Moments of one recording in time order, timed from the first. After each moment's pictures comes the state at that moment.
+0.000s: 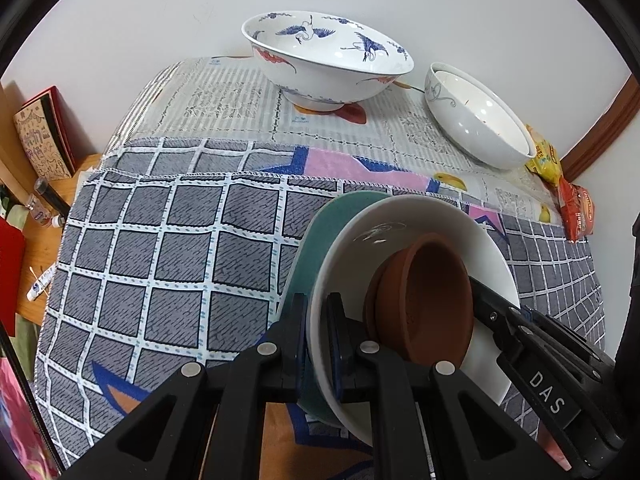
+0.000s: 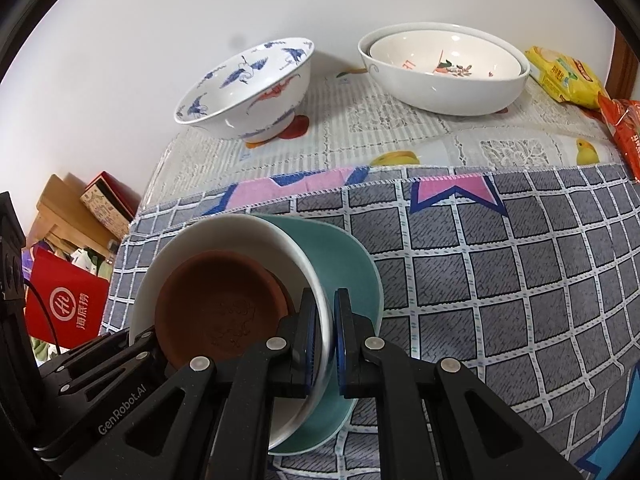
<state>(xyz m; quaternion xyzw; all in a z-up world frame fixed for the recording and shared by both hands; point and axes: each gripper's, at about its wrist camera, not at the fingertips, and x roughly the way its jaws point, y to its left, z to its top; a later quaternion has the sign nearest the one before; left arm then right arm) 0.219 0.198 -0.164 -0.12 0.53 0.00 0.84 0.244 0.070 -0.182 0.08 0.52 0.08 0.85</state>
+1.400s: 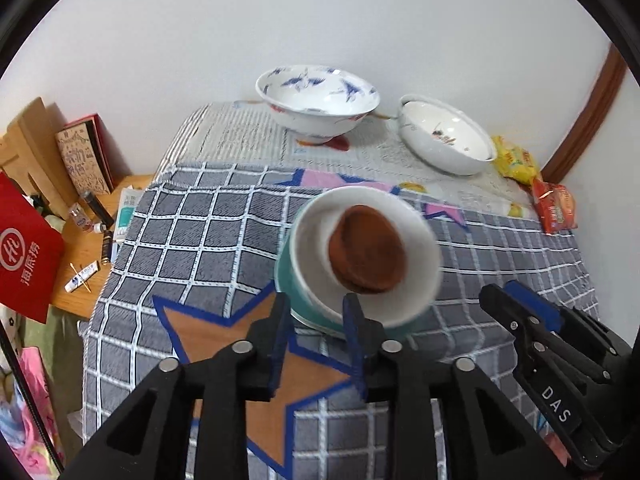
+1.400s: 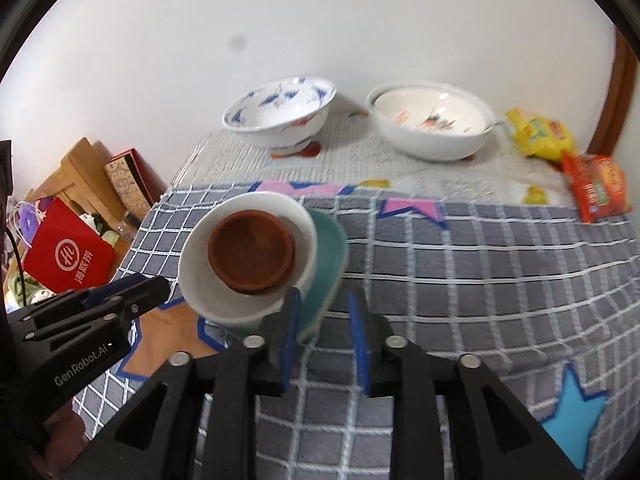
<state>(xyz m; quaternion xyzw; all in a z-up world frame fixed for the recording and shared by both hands) 0.132 0.173 -0.089 -0.09 0.48 0.03 0.87 0.157 0.047 -0.113 0.00 0.46 0.10 0.88</state>
